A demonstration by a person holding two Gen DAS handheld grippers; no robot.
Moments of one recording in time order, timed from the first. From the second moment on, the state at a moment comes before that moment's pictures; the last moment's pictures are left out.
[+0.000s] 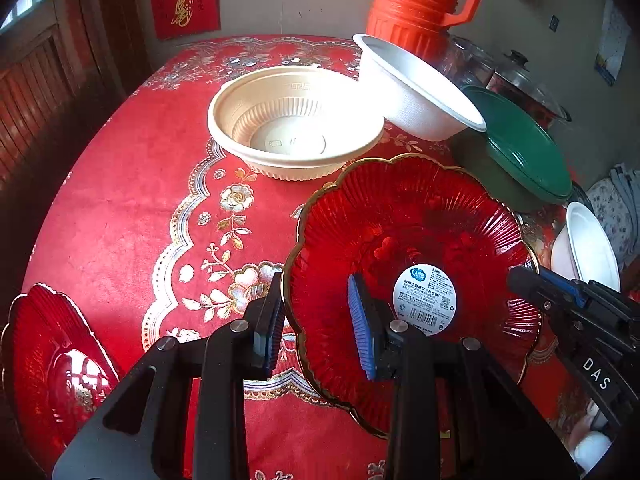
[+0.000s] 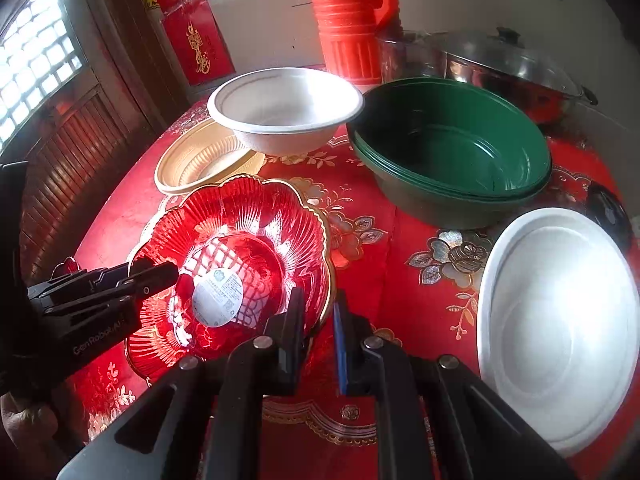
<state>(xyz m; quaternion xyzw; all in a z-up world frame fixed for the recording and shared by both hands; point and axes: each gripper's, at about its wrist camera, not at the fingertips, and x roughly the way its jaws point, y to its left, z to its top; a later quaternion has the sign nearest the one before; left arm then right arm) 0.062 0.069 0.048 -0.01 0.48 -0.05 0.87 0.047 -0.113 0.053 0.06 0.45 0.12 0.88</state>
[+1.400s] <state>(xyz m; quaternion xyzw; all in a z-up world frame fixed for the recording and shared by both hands) -0.088 0.286 0.050 -0.09 0.46 0.12 0.87 -0.023 0.118 0.068 -0.09 0.44 0.31 0.84</state>
